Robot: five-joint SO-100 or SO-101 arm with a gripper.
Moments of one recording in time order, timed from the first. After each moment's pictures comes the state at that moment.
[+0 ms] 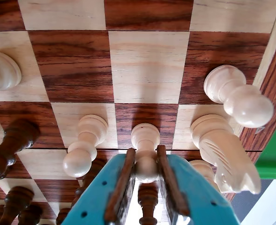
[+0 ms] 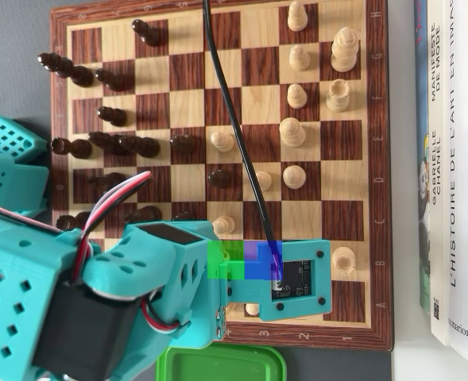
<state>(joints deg) 17.8 74.3 81.0 77.9 71.9</state>
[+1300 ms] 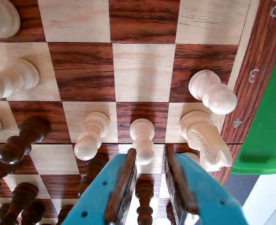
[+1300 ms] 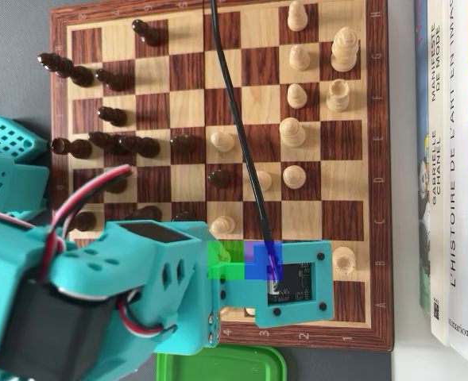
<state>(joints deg) 17.8 78.6 81.0 77.7 71.7</state>
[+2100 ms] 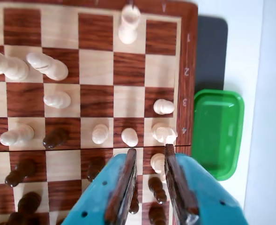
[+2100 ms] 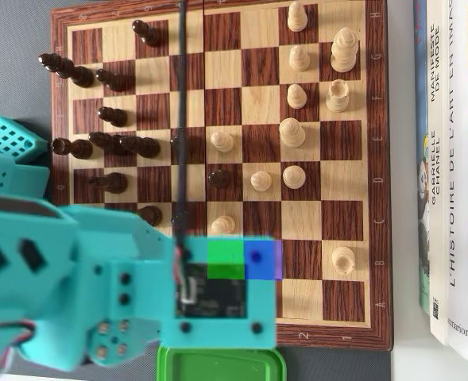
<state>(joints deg) 16.3 113.2 102.6 63.6 69.9</state>
